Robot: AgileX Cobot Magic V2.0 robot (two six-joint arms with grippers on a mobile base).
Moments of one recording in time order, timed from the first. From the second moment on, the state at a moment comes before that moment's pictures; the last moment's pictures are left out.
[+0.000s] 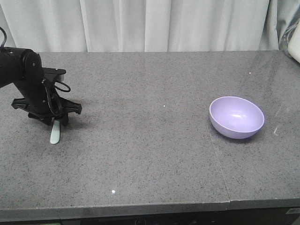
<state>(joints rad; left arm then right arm) -0.12 2.05 -1.59 0.01 1.03 -0.11 -0.04 0.60 -0.88 0.32 0.45 -0.29</state>
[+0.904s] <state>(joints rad) -0.14 1.77 -1.52 0.02 1.06 -0.10 -0.04 0.80 -0.98 0.32 0.48 -0.19</state>
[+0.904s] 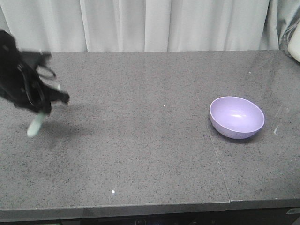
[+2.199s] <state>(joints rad) -0.14 1.15 -1.52 -0.05 0.86 -0.08 -0.23 1.86 -1.44 0.41 0.97 -0.31</state>
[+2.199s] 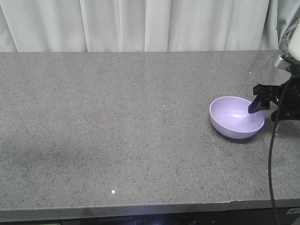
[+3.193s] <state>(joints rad) -0.14 1.15 -1.52 -0.05 0.89 -0.08 -0.20 1.88 -1.44 0.44 0.92 -0.37</state>
